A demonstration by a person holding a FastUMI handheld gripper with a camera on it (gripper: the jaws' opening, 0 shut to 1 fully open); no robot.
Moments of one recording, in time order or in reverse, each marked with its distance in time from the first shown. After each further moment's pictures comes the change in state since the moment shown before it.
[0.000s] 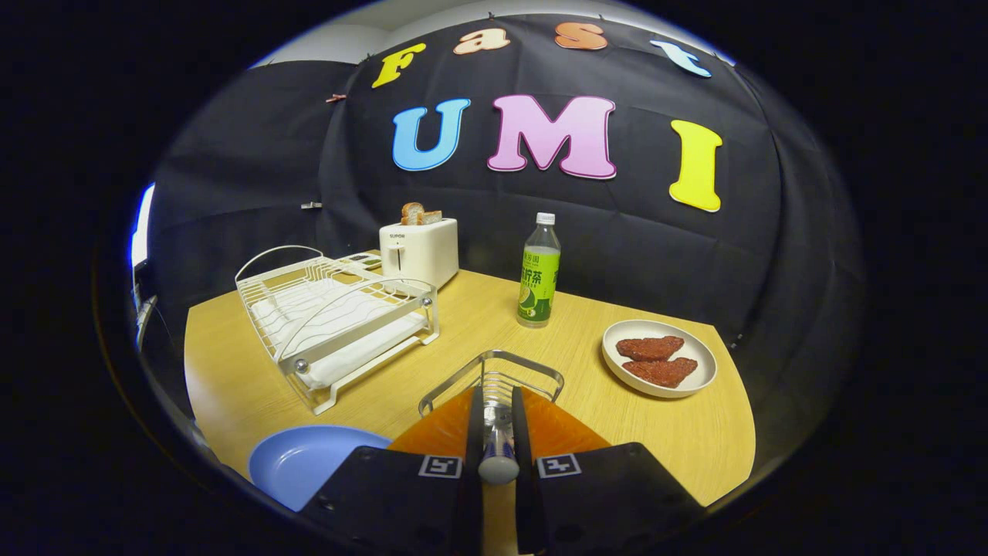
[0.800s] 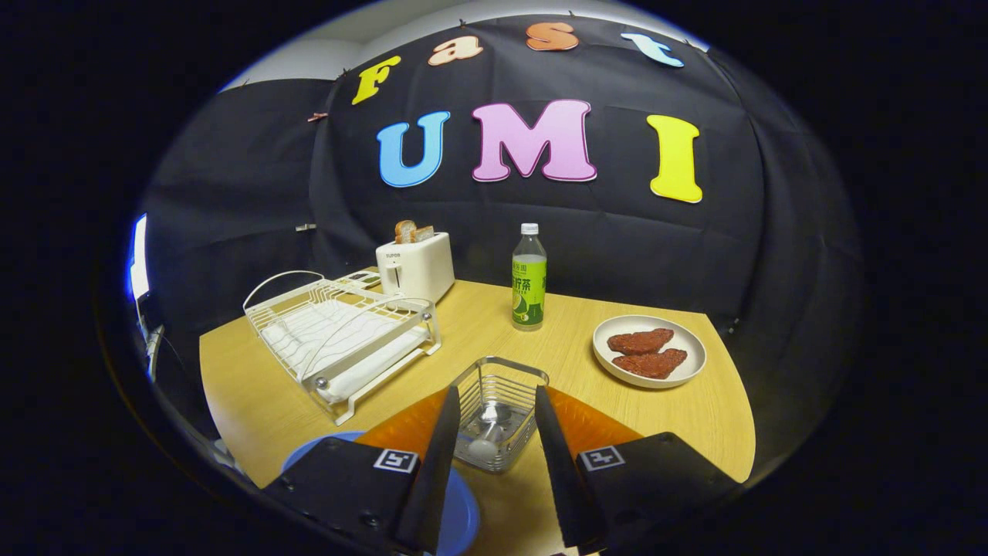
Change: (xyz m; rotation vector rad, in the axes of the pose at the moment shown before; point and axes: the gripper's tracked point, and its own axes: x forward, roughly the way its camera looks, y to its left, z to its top) arm -0.024 -0.009 0.014 0.071 -0.011 -0.006
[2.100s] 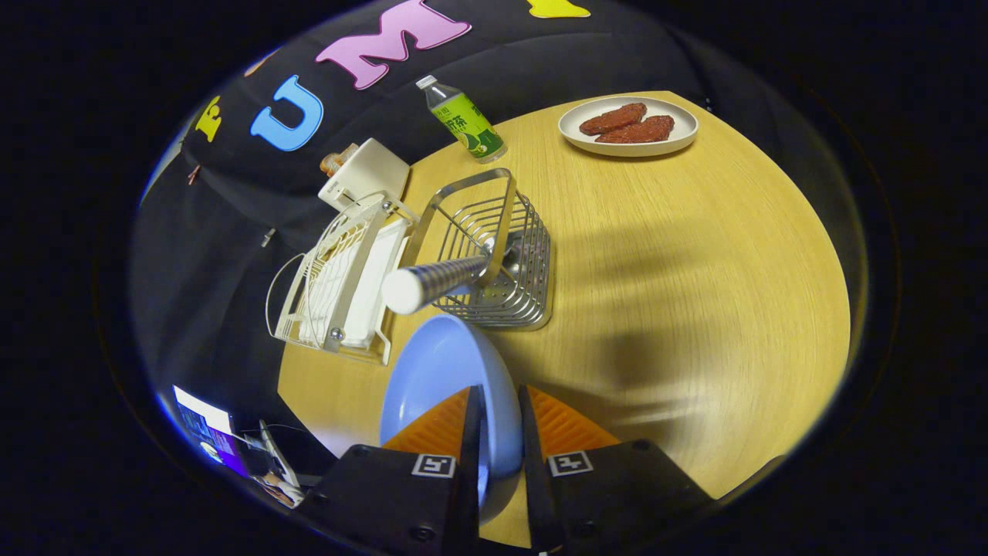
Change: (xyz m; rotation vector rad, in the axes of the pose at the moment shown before) arm -0.045 0.034 -0.108 0.584 0.615 0.026
